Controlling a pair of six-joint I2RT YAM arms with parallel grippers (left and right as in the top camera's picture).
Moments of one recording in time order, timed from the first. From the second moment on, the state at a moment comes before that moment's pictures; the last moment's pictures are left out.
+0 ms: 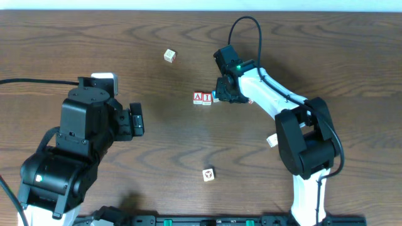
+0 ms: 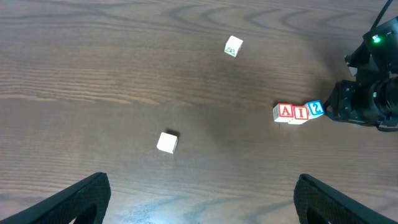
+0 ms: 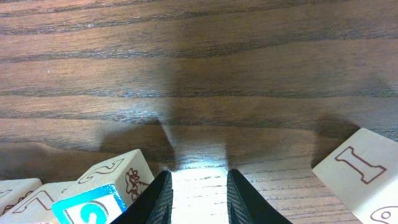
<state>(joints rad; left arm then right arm) -0.30 0.98 1.32 -1.12 -0.17 -0.25 0.44 2.14 1.53 -0.74 0.07 0.60</state>
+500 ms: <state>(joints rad) -0.30 0.98 1.32 -1.12 -0.17 -0.25 0.44 2.14 1.53 -0.74 0.04 0.62</state>
